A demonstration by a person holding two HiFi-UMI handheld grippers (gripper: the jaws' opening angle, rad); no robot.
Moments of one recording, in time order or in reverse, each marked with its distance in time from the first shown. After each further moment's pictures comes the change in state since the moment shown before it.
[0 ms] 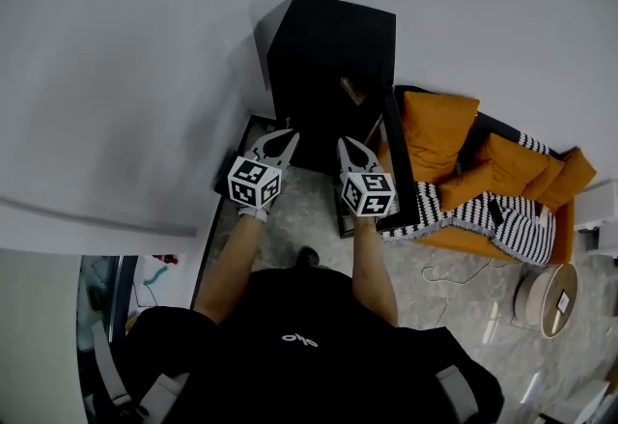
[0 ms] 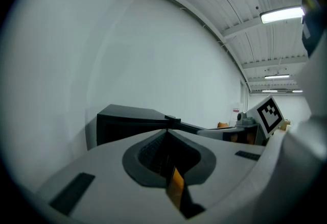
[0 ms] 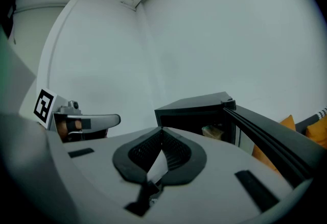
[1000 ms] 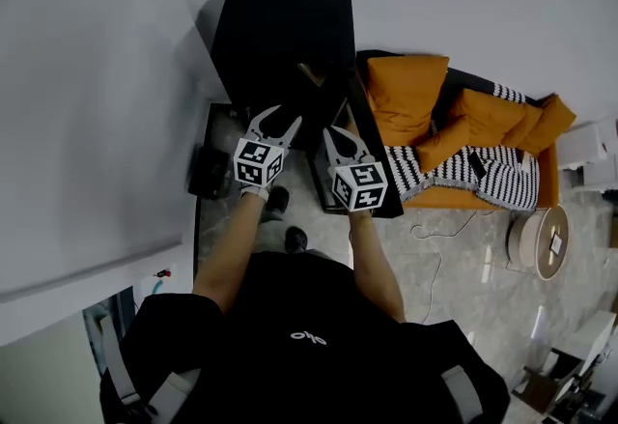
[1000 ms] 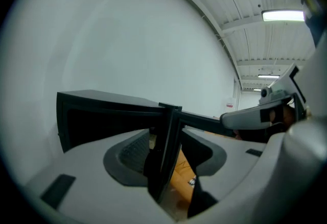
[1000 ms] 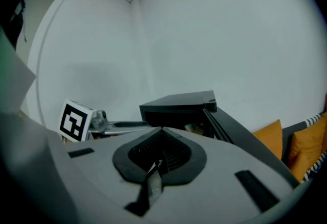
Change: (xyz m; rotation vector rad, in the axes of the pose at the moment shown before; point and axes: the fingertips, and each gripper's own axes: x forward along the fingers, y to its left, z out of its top) left arm 0.130 0.002 -0.047 -0.005 0.070 -0.111; right arm 0.005 -0.053 0.004 -0.023 0.064 -0.099
